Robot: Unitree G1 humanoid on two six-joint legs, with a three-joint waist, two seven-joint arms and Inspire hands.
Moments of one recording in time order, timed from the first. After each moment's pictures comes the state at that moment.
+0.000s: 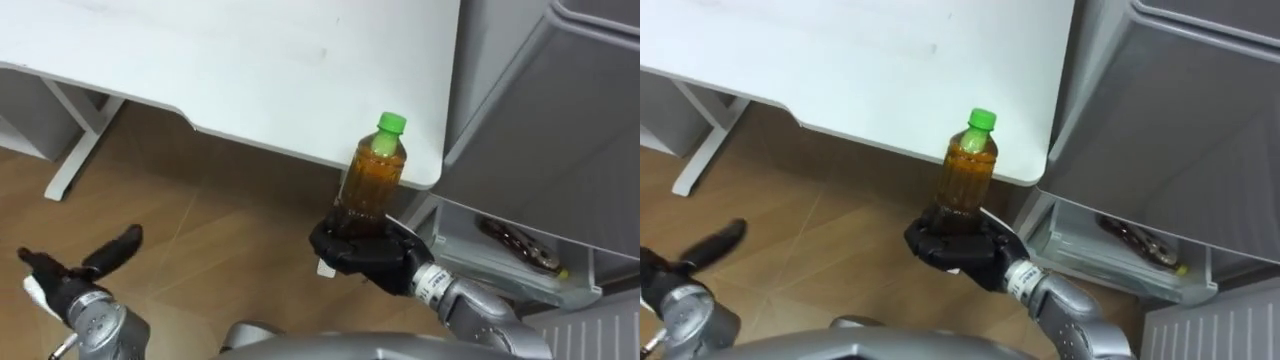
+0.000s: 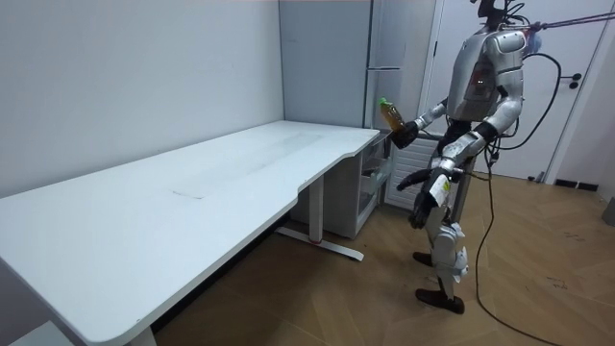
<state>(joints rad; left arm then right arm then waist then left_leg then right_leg) 0.30 0.26 -0.02 0.61 -0.64 -0.21 0.54 0.22 -0.29 0.41 0.33 0.67 0.06 0.52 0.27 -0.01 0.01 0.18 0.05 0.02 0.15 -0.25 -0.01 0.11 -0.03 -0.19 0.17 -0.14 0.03</state>
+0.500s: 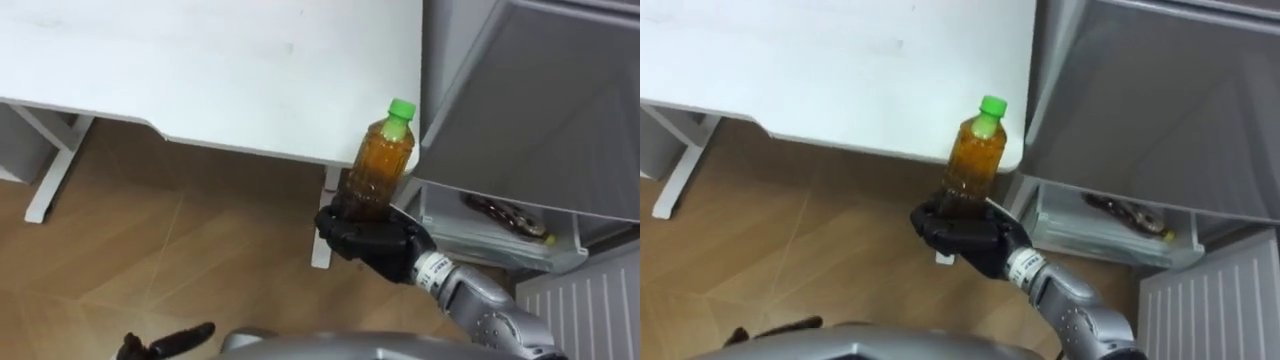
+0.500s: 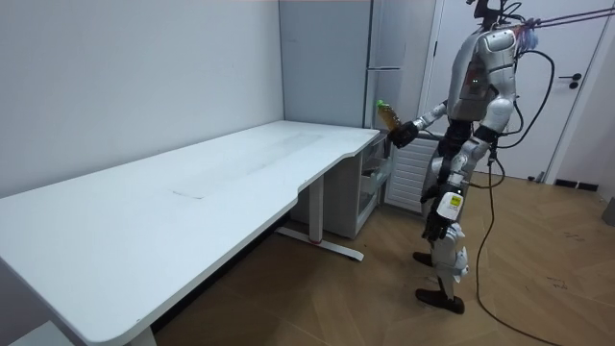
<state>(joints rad) 0.32 0.24 -0.16 0.90 -0.57 -0.01 0.23 0.19 -0.31 0.39 0.33 0.74 0.11 0.47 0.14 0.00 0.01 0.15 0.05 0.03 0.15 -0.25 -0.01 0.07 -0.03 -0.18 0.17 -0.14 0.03</state>
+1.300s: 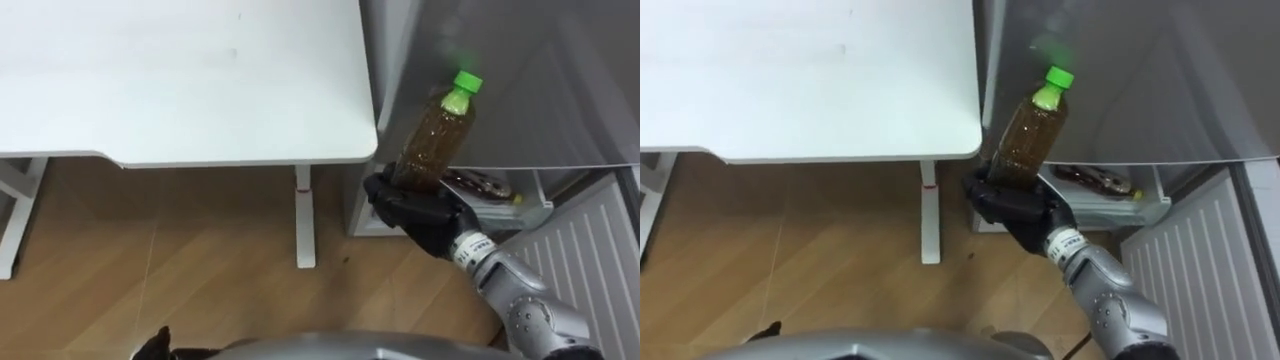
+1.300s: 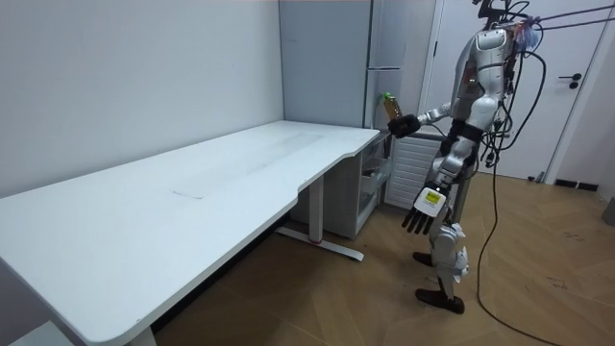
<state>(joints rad) 0.26 0.26 -0.10 1.00 -0.14 0.04 0.02 0.19 -0.30 0.17 0.30 0.75 0.12 0.39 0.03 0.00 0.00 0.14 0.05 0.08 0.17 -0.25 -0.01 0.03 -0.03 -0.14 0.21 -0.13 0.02</state>
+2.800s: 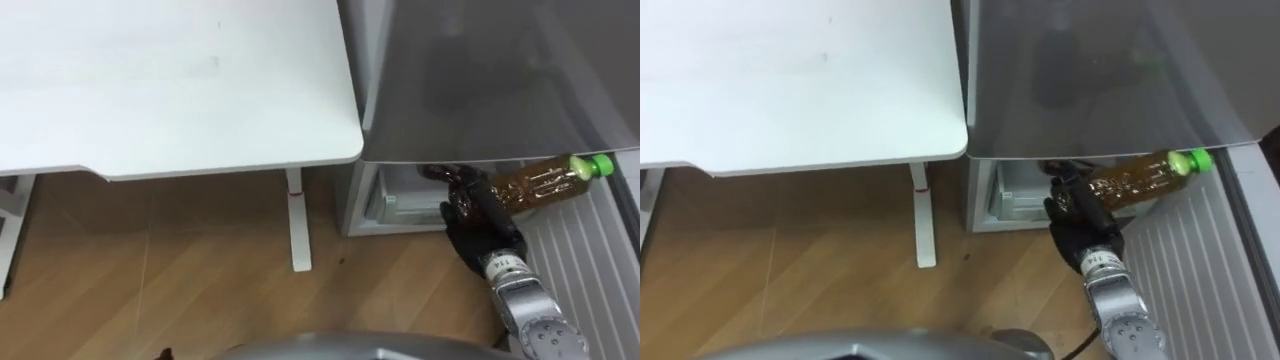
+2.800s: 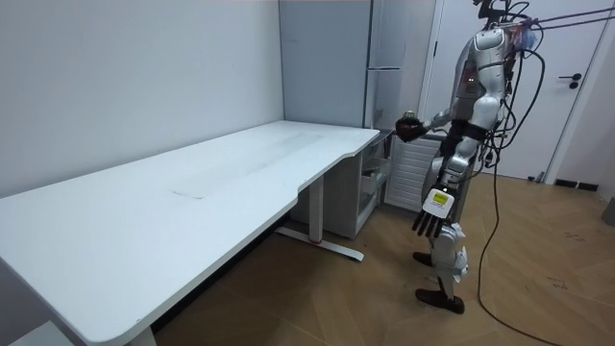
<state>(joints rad) 0.35 0.22 -0.06 1.01 -0.03 0.05 0.06 0.22 -0.27 0.04 0.47 1.46 0.02 0.00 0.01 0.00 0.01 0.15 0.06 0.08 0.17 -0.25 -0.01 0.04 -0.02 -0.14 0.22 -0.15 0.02</state>
